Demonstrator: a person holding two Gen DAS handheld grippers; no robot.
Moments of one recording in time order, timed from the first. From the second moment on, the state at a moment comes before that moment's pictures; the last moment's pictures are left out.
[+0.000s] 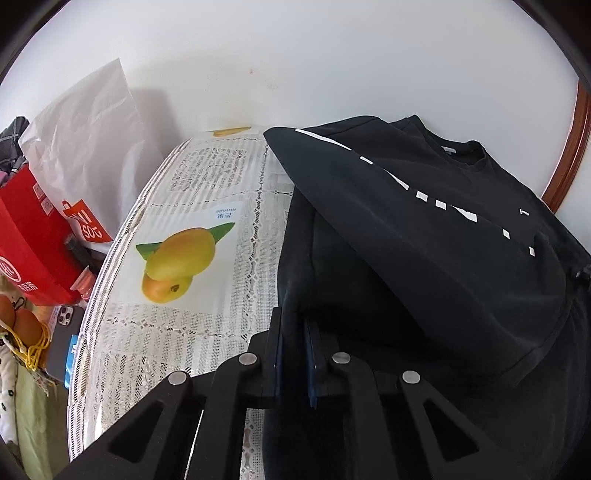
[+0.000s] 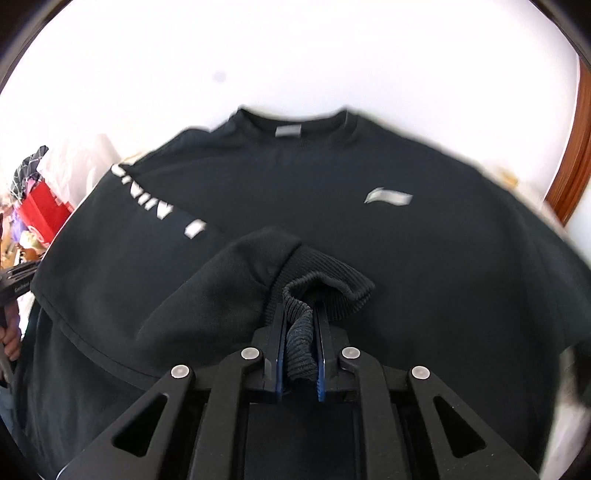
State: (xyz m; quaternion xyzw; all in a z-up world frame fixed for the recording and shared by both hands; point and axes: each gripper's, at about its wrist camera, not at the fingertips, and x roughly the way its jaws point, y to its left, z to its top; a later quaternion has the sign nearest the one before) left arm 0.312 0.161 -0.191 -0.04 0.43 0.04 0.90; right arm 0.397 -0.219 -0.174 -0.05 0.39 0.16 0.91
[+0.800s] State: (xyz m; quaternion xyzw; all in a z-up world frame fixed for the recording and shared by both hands) left arm 0.296 0.178 -0.178 -0.09 0.42 0.02 0.90; right arm 0.425 -0.321 -0.172 -0.04 0.43 -0.01 0.90
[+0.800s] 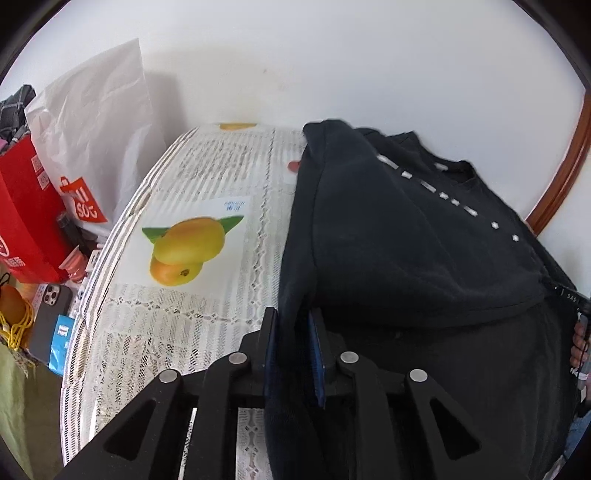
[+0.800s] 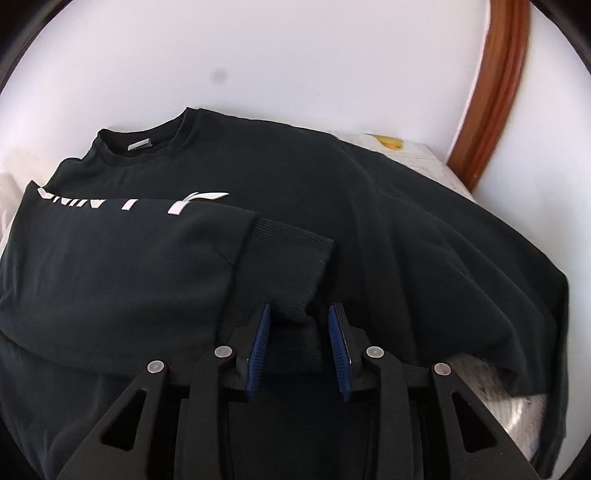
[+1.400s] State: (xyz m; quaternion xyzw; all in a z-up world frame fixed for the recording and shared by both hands) left arm 0.307 0.161 -0.181 -0.07 0.47 0.03 0.88; right arm 0.270 -0.405 -0.140 0.00 0.40 -0.08 0.91
